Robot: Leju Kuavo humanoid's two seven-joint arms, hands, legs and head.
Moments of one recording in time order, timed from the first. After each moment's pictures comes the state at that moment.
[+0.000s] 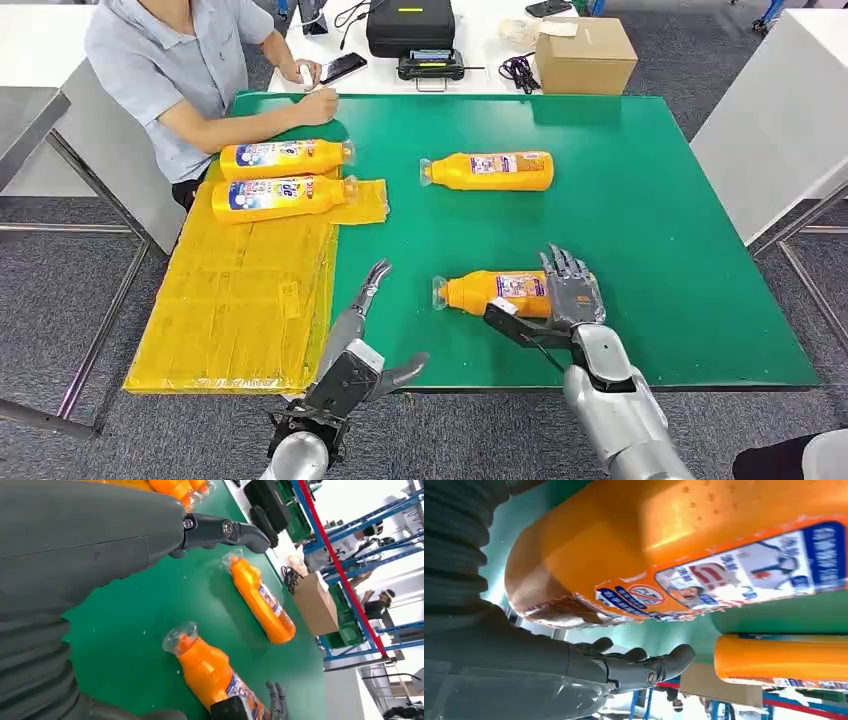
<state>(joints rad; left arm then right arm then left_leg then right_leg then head) -0.05 -0.28 -0.45 -1.35 -0.46 0.36 -0.23 -0.34 -0.08 0.21 -0.91 1.28 -0.24 -0.07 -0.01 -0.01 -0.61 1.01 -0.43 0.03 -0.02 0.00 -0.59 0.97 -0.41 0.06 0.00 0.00</state>
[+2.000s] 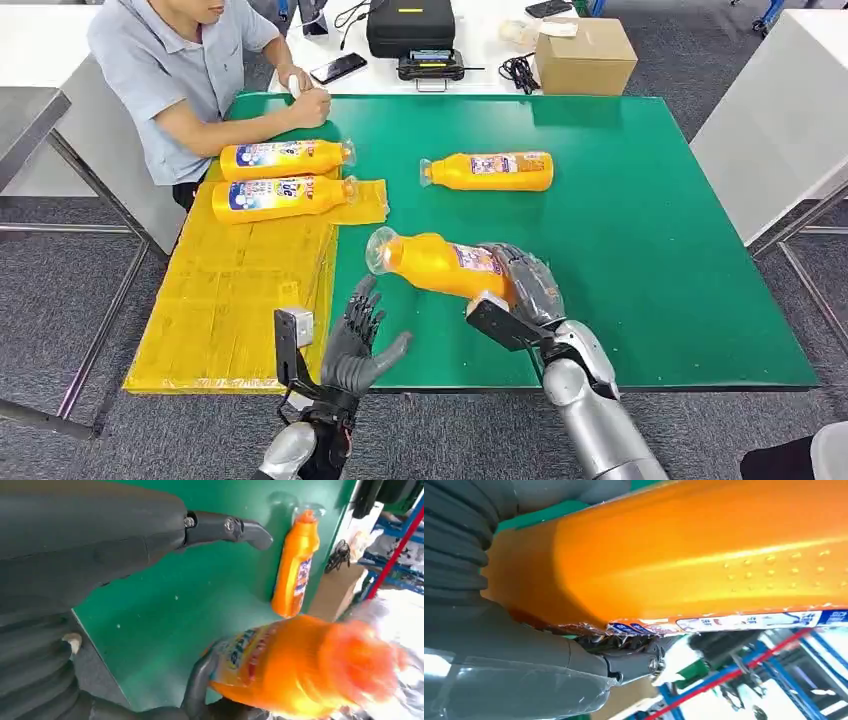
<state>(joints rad) -0.09 -0.29 -0.46 -1.20 0.38 0.27 -0.23 -0.26 -0.02 0.30 -1.19 0.63 -0.13 -0.45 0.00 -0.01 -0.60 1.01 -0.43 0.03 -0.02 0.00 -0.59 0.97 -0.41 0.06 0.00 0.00</state>
